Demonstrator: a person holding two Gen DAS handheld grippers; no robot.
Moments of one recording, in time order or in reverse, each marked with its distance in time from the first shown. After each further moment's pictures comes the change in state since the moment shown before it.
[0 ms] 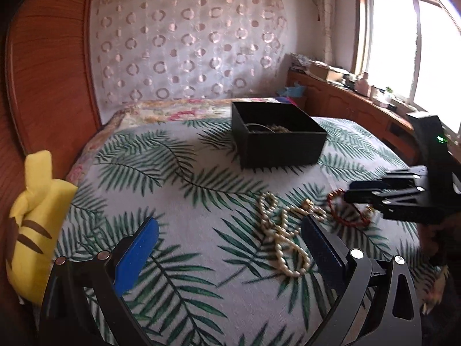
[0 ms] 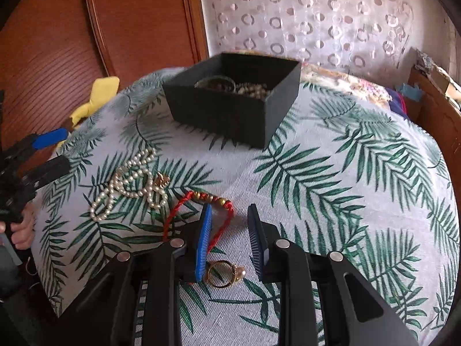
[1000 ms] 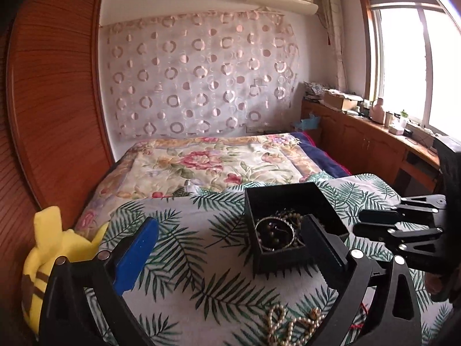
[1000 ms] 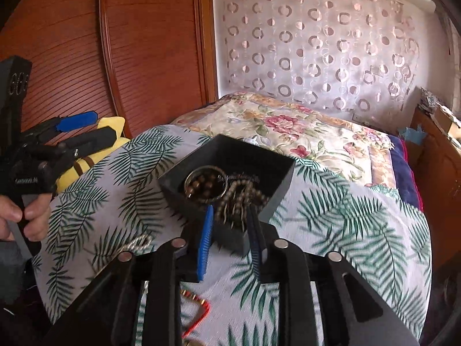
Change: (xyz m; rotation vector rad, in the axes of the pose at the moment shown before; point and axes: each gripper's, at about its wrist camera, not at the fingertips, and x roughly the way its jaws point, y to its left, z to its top) left arm 0.016 0.000 0.107 0.002 -0.153 0.112; right arm -0.035 -0.017 0.068 -0.066 -0.192 0.022
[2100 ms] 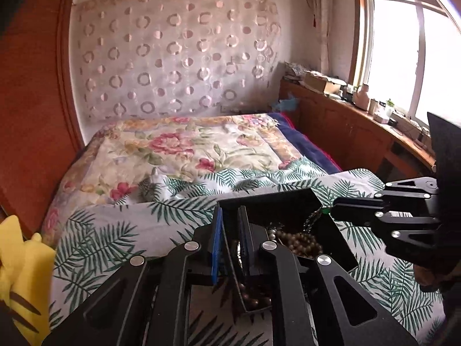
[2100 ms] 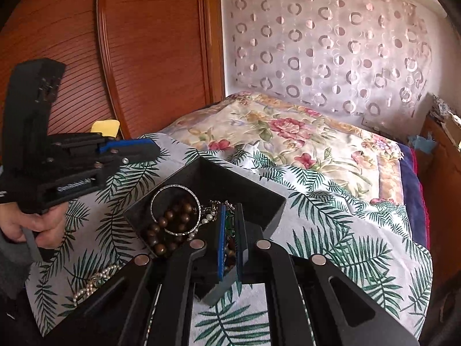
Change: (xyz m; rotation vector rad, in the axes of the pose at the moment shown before) left arm 0.095 -0.011 0.029 0.004 0.113 -0.143; right arm 0.056 -0.032 0.054 -0.045 0.027 0.042
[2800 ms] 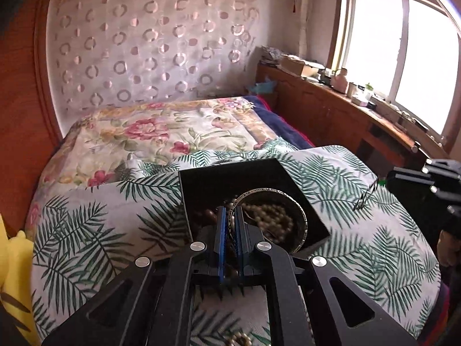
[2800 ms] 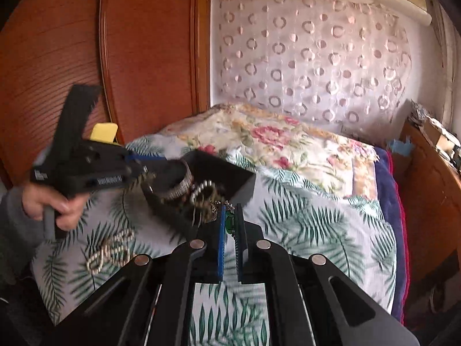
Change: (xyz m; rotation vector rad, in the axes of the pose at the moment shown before) left arm 0.008 -0.022 -0.019 0.034 0.090 -0.121; right arm -0.086 0.004 -0.029 -0.004 -0.068 -0.080
